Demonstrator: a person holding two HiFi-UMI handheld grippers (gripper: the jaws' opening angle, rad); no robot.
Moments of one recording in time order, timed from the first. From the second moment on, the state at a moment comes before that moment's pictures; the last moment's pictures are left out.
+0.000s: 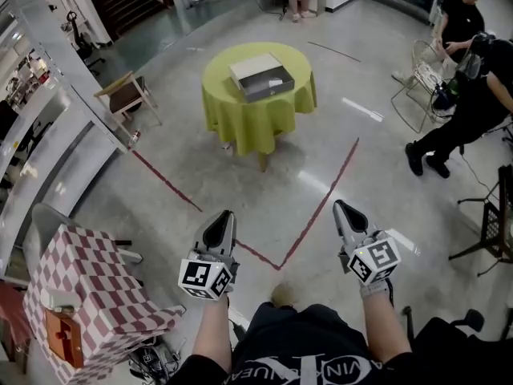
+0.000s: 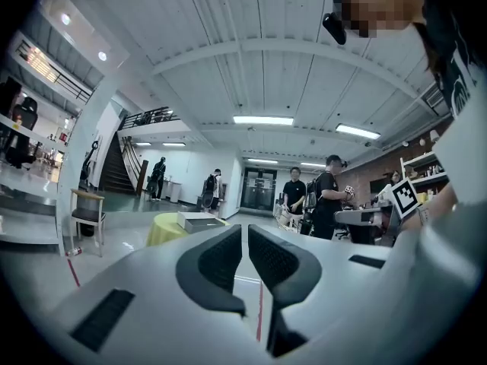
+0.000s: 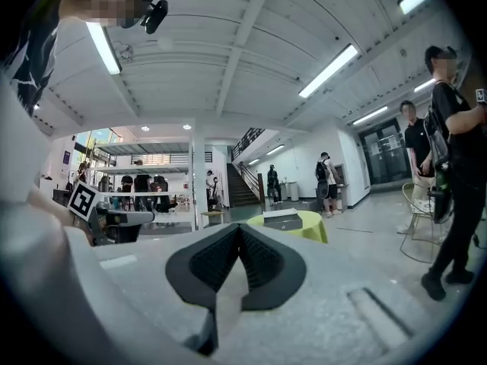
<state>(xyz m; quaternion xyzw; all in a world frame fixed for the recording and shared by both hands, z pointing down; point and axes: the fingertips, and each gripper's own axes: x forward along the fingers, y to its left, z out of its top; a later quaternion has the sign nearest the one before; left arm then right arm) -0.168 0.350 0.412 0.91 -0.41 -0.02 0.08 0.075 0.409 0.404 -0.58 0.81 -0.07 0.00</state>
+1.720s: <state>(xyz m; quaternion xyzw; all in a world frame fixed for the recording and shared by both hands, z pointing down) -0.141 0.106 0.427 0.90 -0.43 0.01 0.11 0.119 0.147 0.429 -0.56 0.81 -0.13 0.02</state>
